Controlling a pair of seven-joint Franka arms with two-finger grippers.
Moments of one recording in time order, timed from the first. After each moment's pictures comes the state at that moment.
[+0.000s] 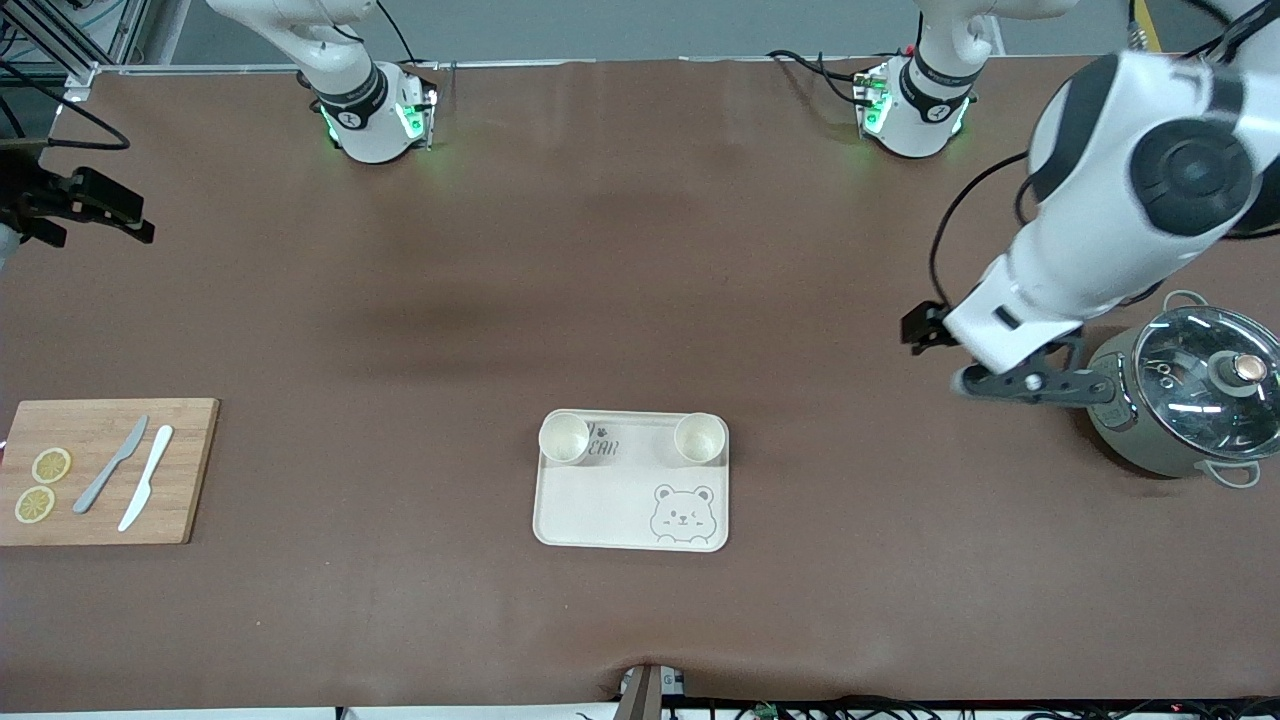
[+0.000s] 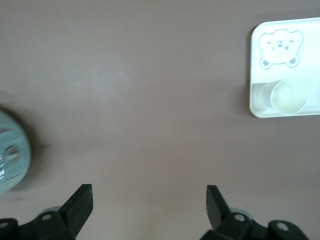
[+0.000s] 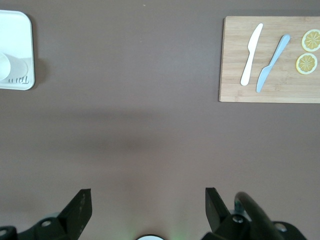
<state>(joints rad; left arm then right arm) -0.19 0.33 -0.16 -1.39 0.08 1.66 -0.24 -0.07 -0.07 0.00 -1.62 0.01 1.49 -0.09</state>
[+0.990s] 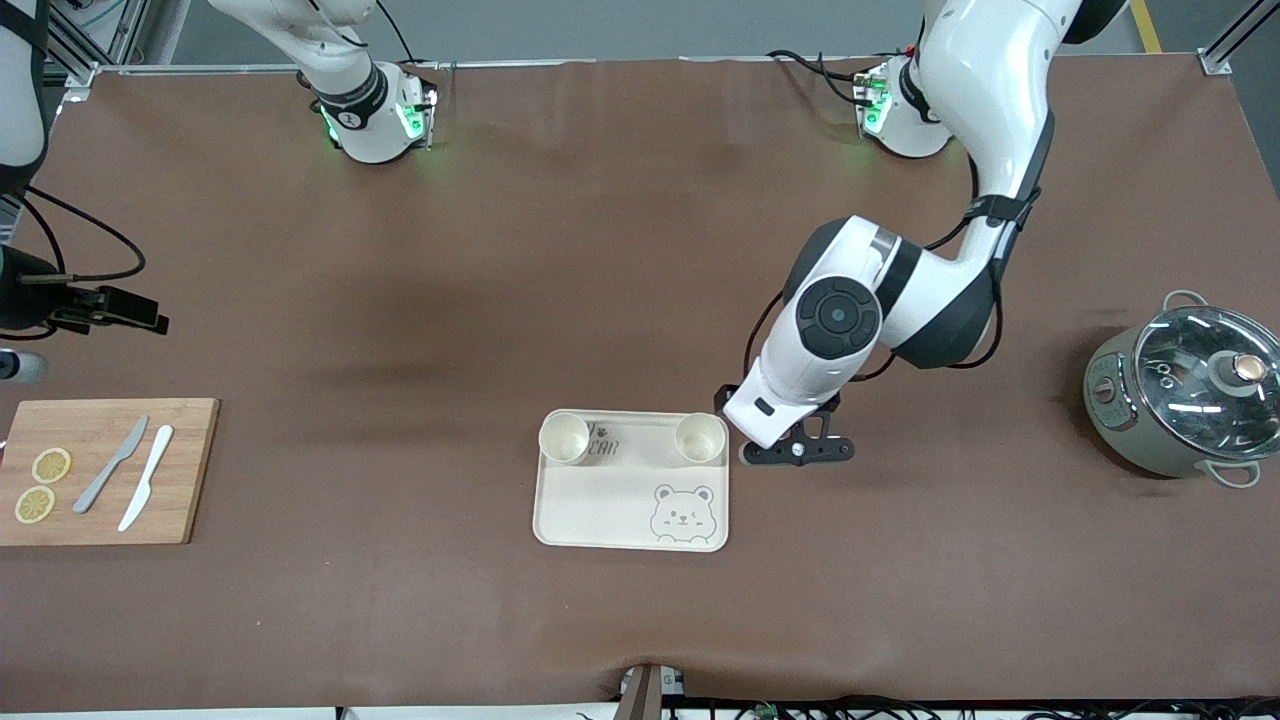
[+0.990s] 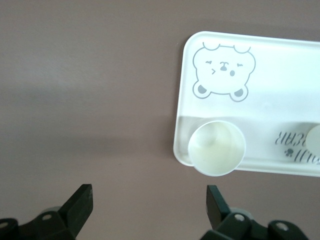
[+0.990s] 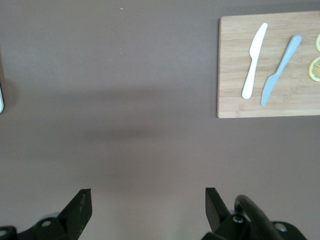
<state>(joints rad) -0.41 0.66 -0.16 -1.31 0.08 1.95 -0.63 -0.11 0.17 0.01 -1.56 0.02 1.60 -0.09</state>
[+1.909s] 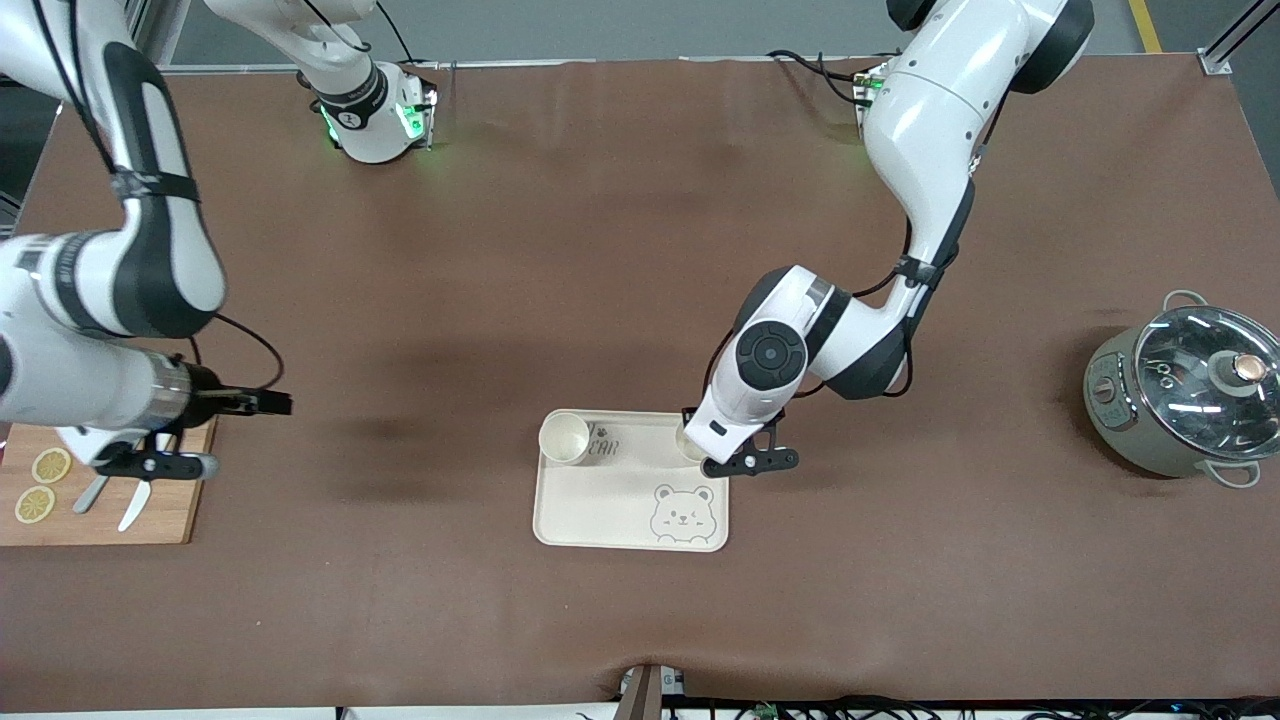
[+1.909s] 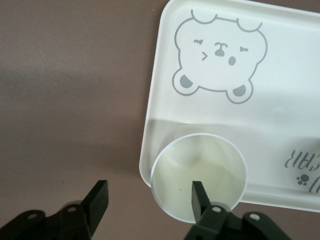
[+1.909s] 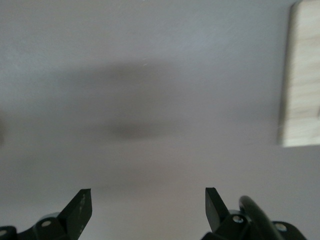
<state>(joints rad) -0.45 0.81 -0.16 -1.31 0.08 2.12 -0.72 0.04 0.44 0.02 -1.56 0.03 1.81 0.18</state>
